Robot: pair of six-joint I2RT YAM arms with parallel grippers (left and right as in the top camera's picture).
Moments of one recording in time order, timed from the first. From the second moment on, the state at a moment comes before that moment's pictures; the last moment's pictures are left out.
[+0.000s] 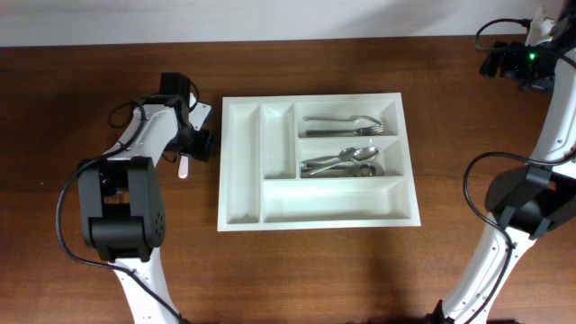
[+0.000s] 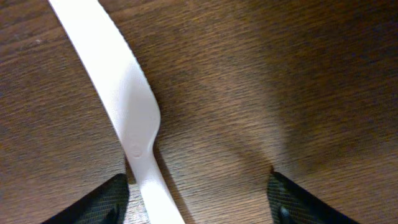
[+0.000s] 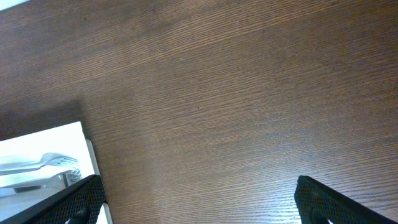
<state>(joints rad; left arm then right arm) -0.02 2.17 1.57 -0.81 -0.02 0.28 -0.40 2.39 2.67 -1.44 -0.18 -0.10</state>
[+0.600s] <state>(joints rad) 0.05 2.17 1.57 -0.83 0.01 0.18 -0.40 2.39 2.67 -1.44 -0.18 -0.10</state>
